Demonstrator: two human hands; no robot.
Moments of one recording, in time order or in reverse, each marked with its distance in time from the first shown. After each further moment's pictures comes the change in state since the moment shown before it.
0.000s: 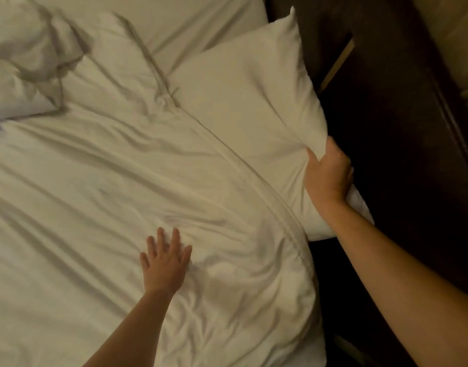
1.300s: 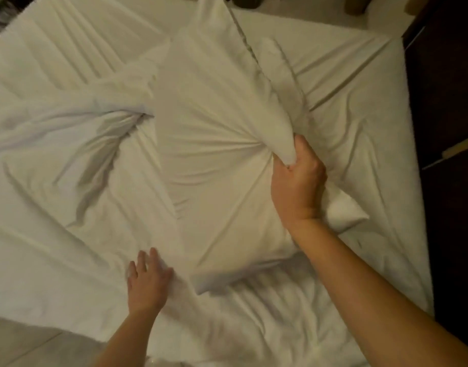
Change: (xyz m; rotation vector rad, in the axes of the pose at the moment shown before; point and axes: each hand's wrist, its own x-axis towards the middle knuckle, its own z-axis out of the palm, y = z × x) left_hand -0.083 -0.393 -0.044 -0.164 0.091 -0.402; right_hand -0.236 -0.372 0.100 0.504 -0.098 -0.342
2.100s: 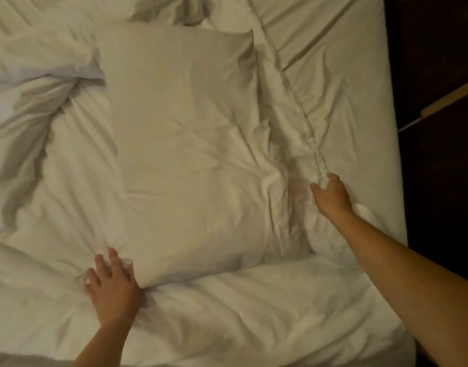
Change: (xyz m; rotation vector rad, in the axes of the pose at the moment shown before) left_hand 0.009 0.002 0.048 0.013 0.183 -0.062; right_hand -0.028 0.273 -0.054 -0.468 -0.469 0.782
